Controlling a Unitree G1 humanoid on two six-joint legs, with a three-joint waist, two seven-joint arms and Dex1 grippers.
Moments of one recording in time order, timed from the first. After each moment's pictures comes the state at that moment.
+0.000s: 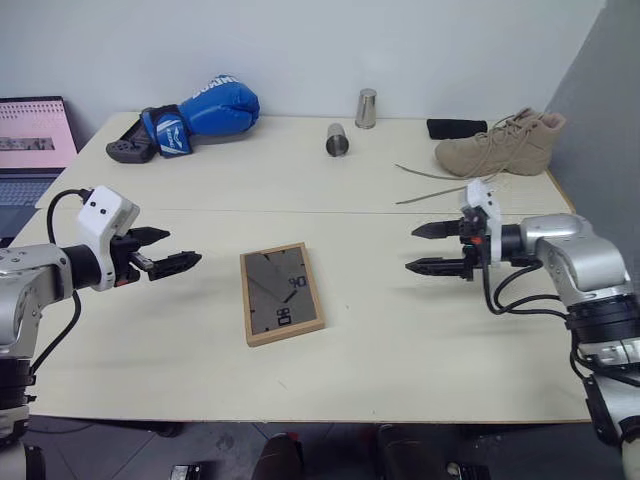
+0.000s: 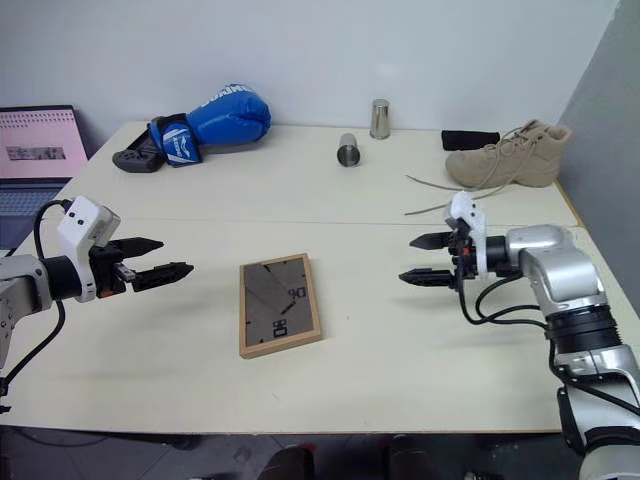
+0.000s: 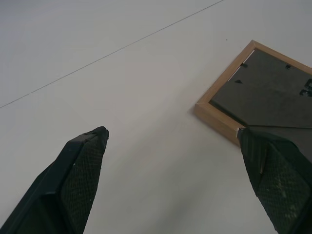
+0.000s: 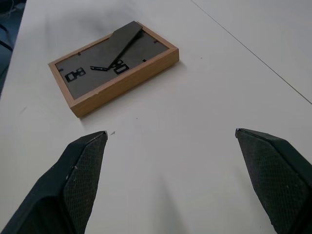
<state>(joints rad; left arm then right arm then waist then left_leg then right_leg) -0.38 1.04 0.24 0.11 -0.42 0.69 -0.95 -0.76 -0.64 0.15 0.23 0.31 0.51 1.24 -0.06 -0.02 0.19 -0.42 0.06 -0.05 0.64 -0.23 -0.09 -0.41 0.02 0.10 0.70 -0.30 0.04</state>
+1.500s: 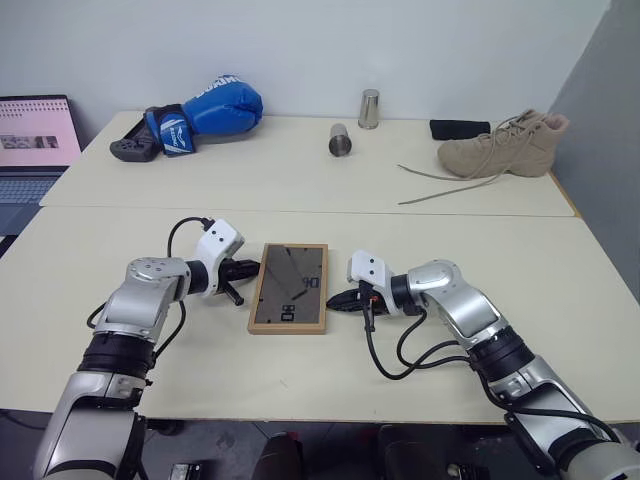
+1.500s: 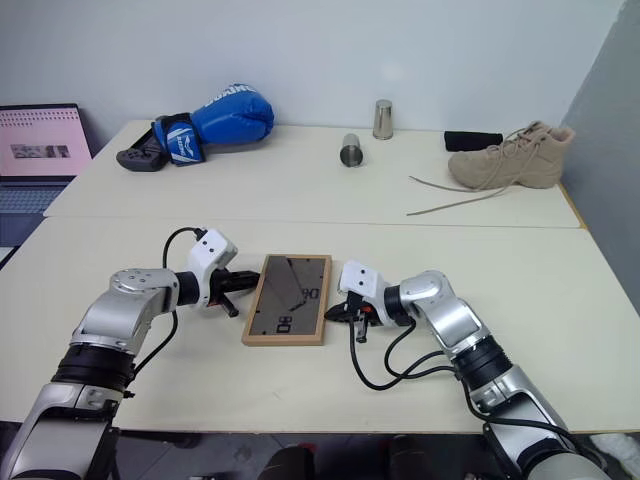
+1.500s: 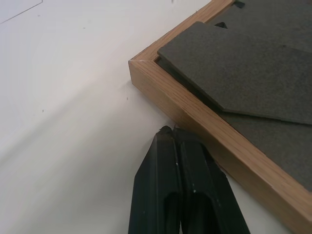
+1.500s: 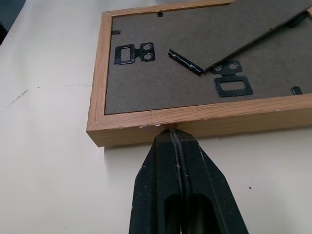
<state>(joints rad) -0.59 0.68 -0.07 0.37 -0.17 0.45 -0.93 -0.67 -0.32 0.42 0.19 0.08 0.40 1.10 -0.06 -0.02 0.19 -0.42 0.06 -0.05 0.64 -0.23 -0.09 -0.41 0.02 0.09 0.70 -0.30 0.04</state>
